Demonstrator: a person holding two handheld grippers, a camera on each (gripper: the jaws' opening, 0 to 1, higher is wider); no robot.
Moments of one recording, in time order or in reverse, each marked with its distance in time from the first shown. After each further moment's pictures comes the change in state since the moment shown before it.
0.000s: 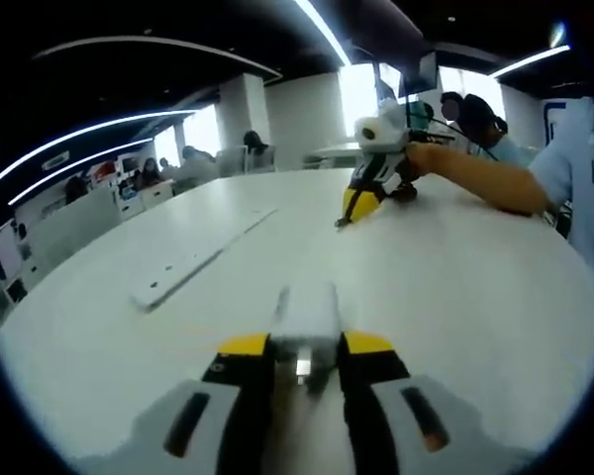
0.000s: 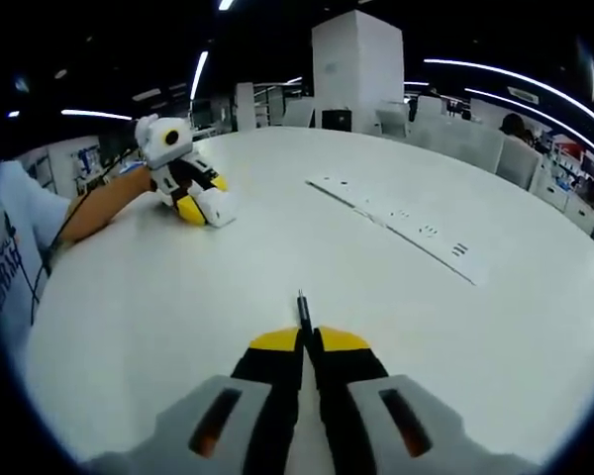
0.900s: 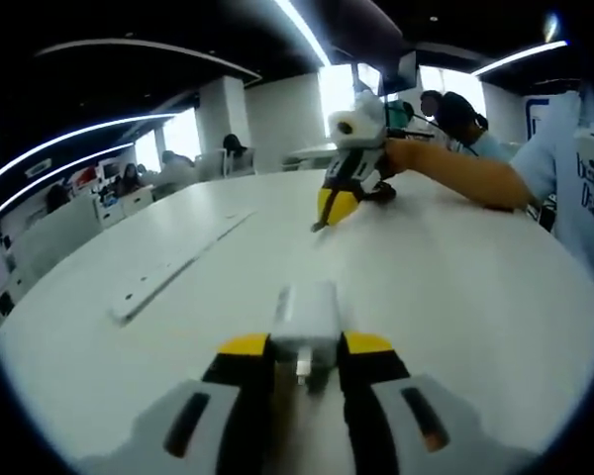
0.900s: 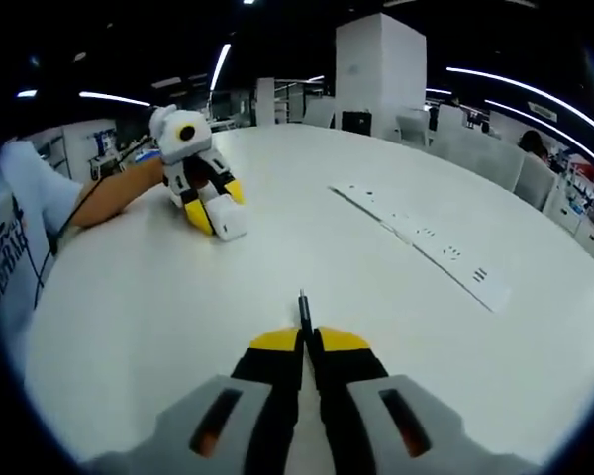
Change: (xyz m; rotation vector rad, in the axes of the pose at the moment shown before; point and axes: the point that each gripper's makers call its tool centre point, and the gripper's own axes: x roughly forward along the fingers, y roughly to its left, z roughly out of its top) left arm 0.003 -0.027 0.003 0.036 -0.004 -0.092; right arm 0.005 0.023 0.010 -0.093 0.014 0.051
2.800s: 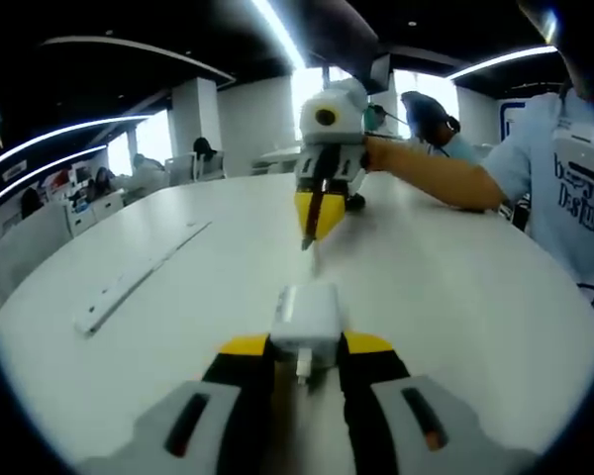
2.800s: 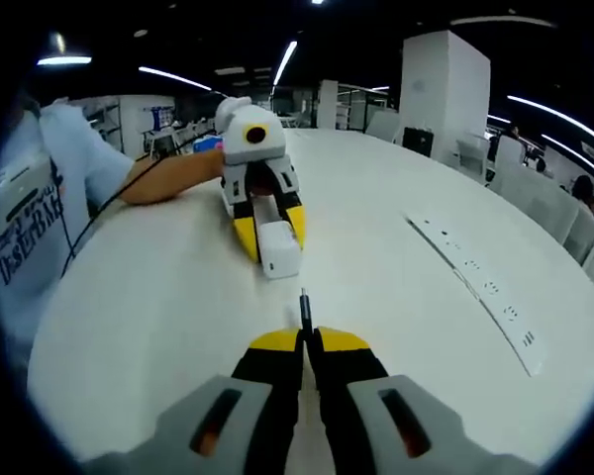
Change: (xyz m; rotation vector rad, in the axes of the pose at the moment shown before) left arm 0.009 -0.030 0.007 0.015 -0.009 -0.136; right arm 0.010 0.058 0.027 -0.180 -0.024 0.202
